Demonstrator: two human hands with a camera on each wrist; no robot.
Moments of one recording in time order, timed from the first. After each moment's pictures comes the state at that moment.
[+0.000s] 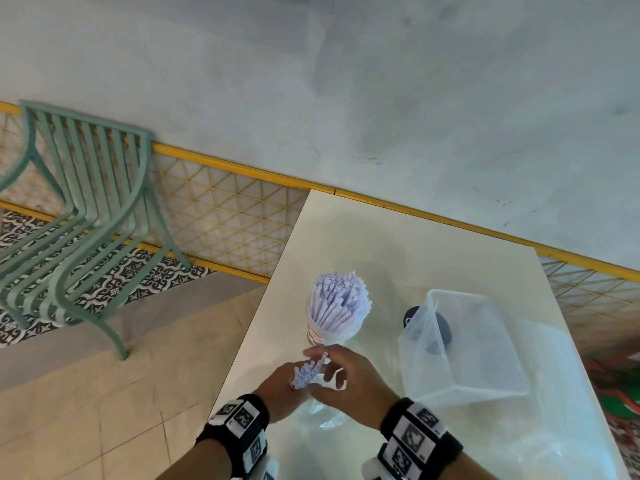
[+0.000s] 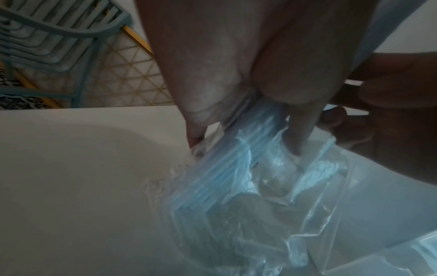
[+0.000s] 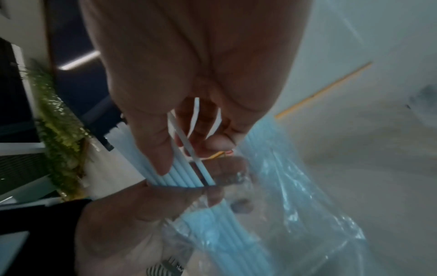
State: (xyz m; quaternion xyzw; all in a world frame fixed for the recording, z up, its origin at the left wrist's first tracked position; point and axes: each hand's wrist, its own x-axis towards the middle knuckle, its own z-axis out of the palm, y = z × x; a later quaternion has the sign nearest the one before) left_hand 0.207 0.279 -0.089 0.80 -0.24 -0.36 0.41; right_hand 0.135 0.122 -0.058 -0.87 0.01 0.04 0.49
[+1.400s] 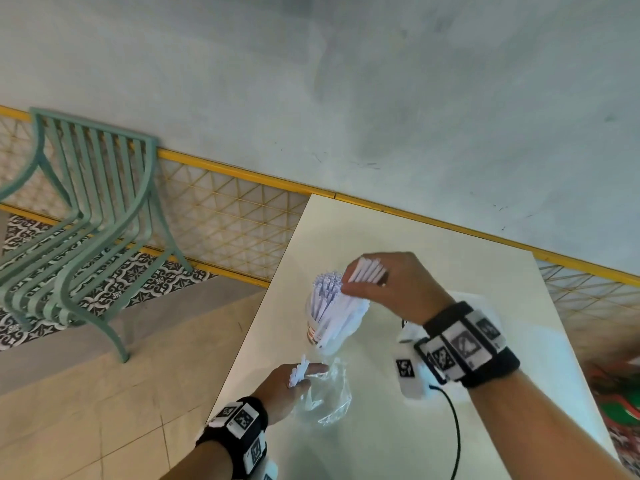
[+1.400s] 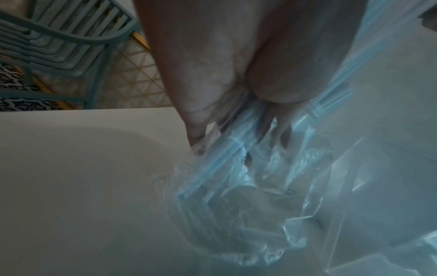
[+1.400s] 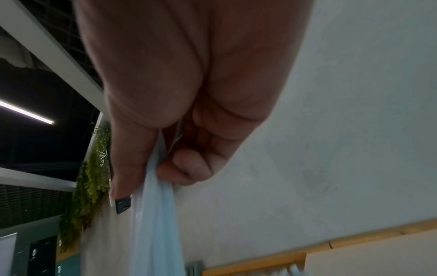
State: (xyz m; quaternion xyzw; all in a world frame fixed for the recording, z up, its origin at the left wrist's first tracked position) left_hand 0.204 0.288 -0.116 0.76 -0.21 -0.40 0.47; right_hand 0.185 0.071 0.092 -0.91 0.00 -0.04 0.41
